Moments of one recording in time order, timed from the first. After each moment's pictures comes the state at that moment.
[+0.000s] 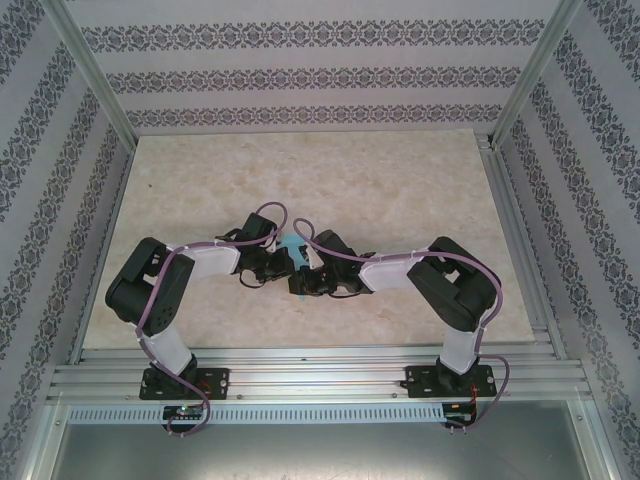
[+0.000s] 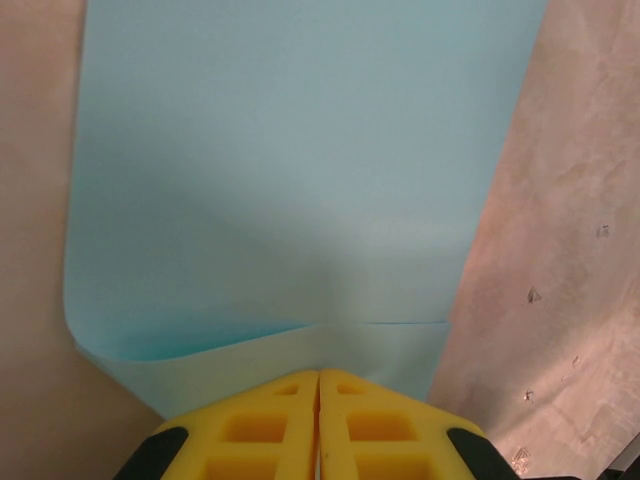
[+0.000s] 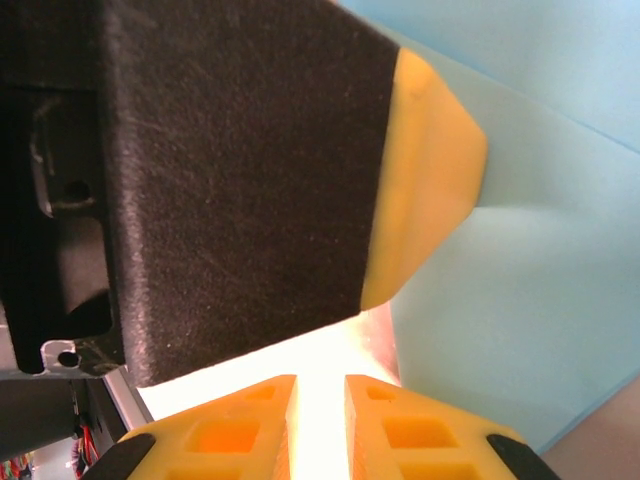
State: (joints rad) left arm -0.49 1.73 0.82 -0.17 0.44 -0.74; right arm 0.82 1.84 0.86 0.14 -0.50 0.74
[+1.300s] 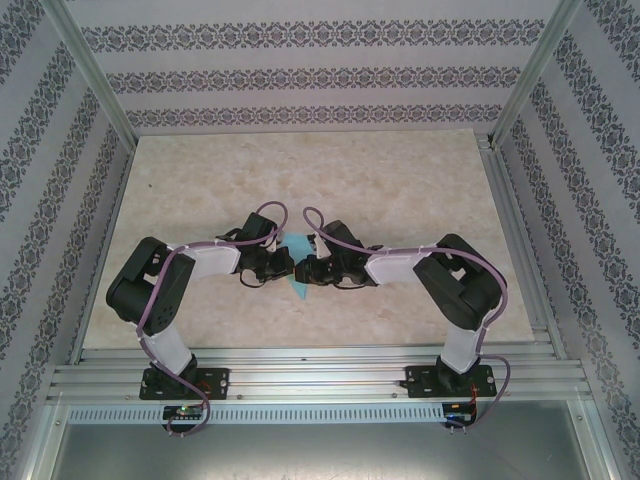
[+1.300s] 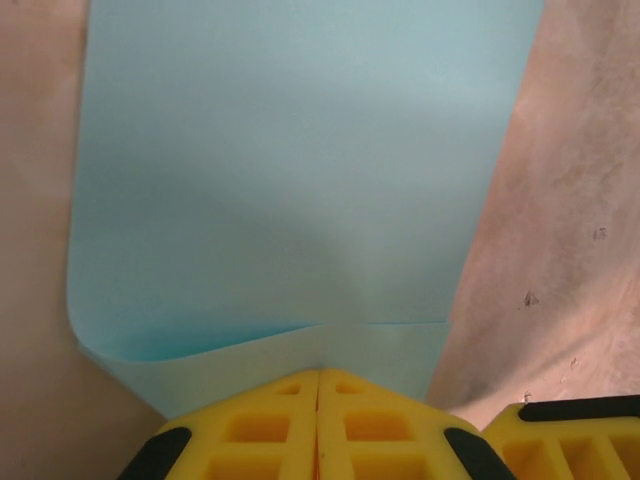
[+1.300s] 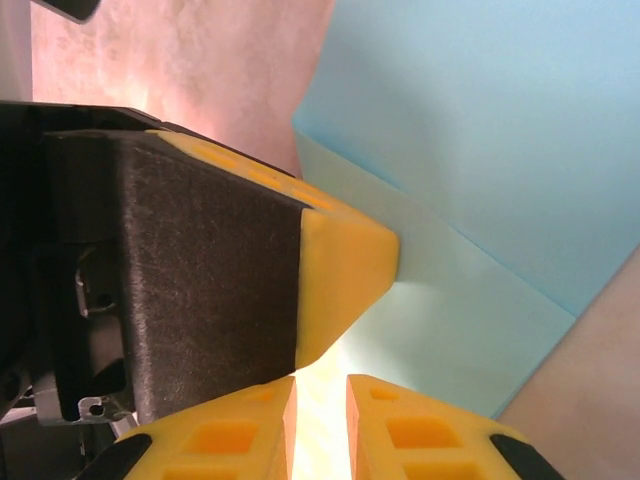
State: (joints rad) left arm -0.49 1.74 0.82 -0.16 0.44 -0.74; right arm 0.75 1.83 0.87 0.13 -0.49 0.74
